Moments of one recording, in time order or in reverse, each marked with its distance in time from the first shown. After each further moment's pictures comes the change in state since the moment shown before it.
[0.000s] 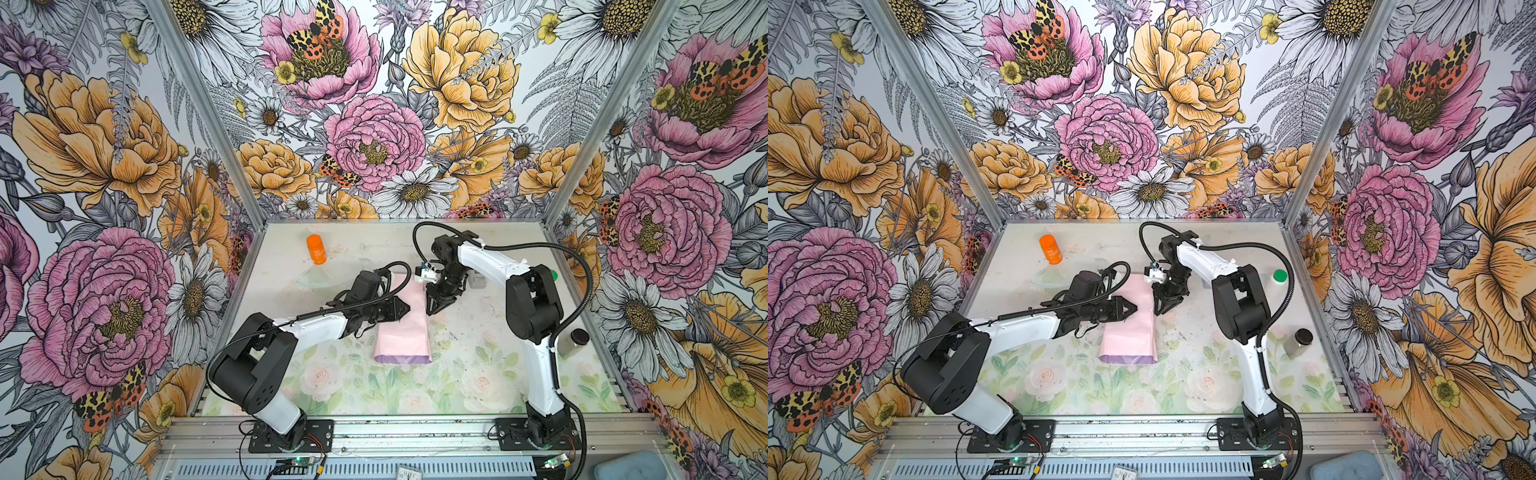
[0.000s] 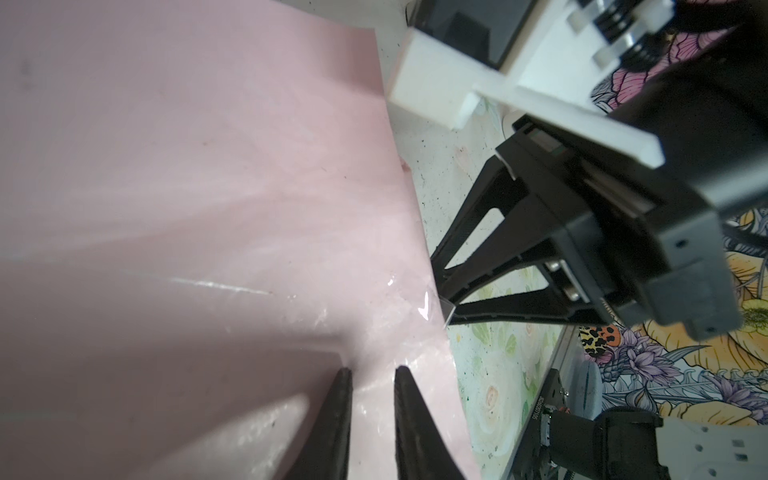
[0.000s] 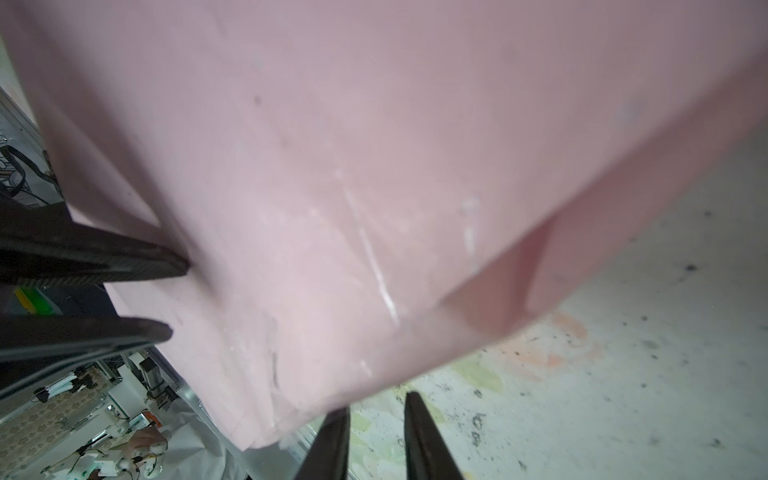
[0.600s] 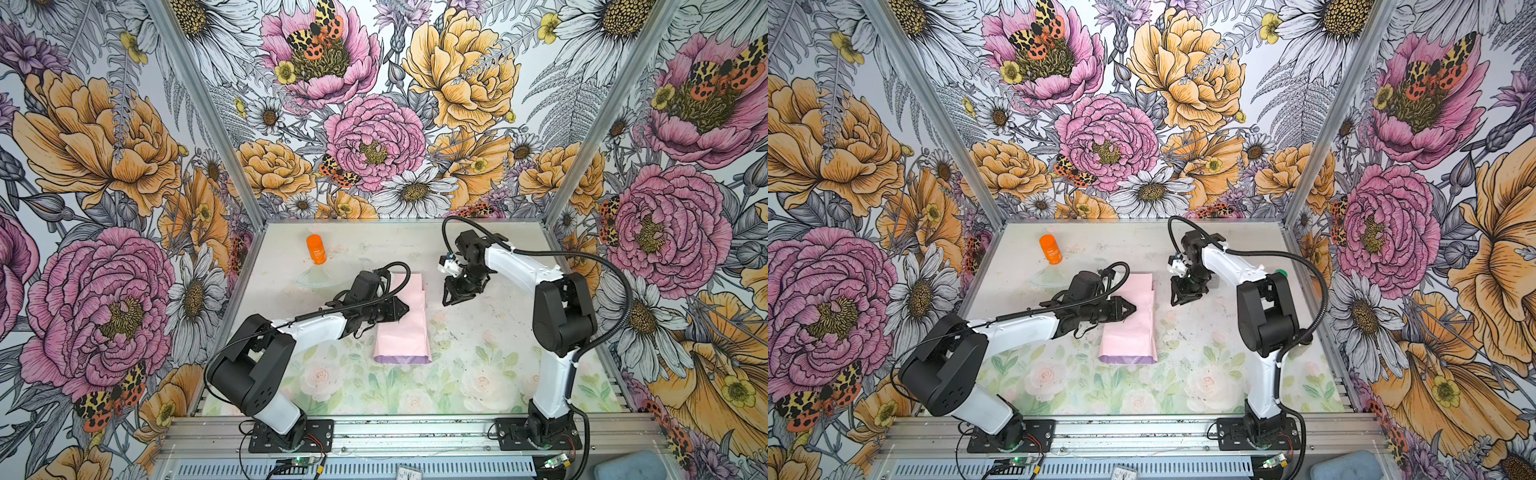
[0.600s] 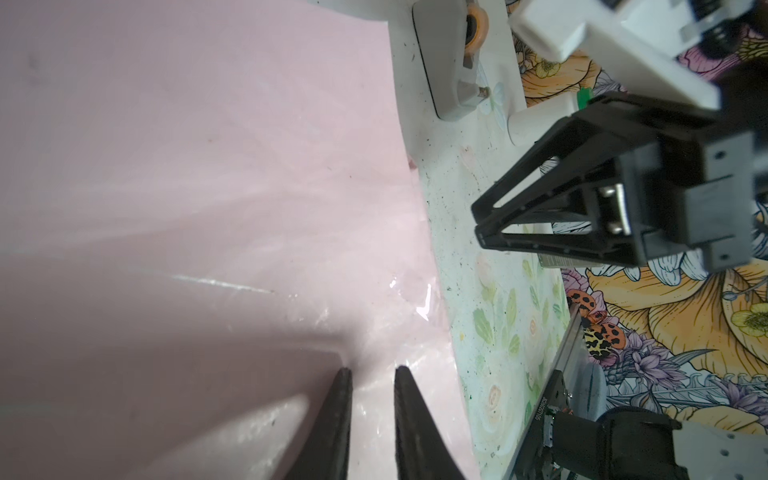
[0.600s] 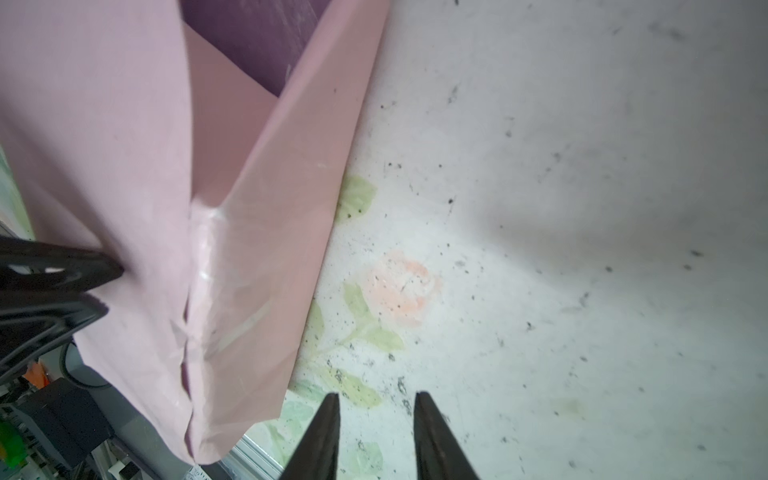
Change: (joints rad) left arm 0.000 -0.015 -0.002 -0.023 -0.014 0.000; right arm -0.108 -0.280 -0.273 0.239 0.099 0.175
